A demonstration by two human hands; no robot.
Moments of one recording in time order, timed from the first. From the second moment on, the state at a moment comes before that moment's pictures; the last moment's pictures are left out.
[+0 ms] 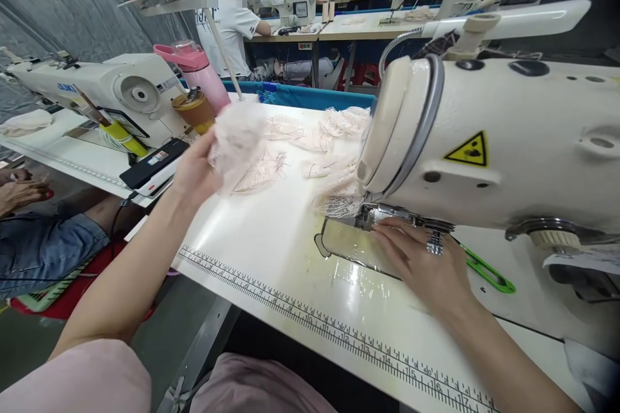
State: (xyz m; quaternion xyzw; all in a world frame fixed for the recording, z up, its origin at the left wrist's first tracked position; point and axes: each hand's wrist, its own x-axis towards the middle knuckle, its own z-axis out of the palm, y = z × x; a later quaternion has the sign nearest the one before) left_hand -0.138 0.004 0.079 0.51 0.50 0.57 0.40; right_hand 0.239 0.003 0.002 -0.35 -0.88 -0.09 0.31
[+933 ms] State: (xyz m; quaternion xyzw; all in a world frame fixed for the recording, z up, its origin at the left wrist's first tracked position) left_hand -0.025 -0.039 0.030 0.85 0.50 0.17 0.05; right_hand 0.237 -0.010 0.009 -0.22 -0.92 0.05 0.31
